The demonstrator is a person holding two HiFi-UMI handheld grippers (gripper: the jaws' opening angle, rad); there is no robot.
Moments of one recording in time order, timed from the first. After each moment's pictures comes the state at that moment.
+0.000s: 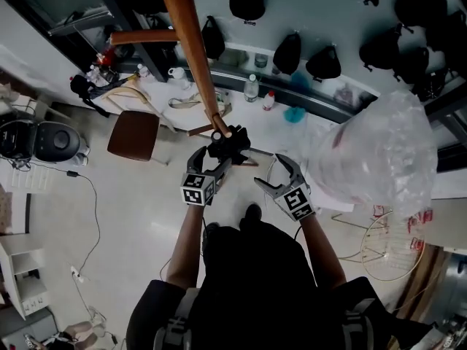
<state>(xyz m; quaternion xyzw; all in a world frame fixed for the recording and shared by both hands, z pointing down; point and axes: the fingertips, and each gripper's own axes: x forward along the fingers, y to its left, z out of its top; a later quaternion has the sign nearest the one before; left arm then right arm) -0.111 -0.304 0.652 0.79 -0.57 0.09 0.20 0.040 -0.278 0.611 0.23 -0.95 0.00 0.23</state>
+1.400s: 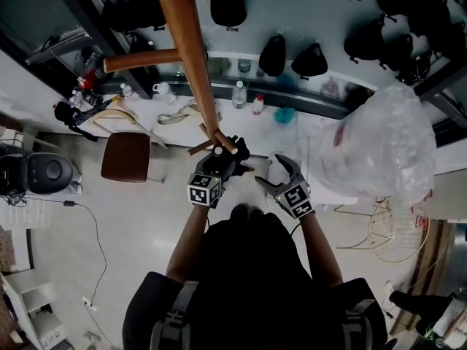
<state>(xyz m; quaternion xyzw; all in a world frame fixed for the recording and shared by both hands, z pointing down) -0.095 -0.342 0.682 0.84 -0.47 0.10 0.23 0.025 -0.307 0.623 0.30 -0.92 0.03 0.24</state>
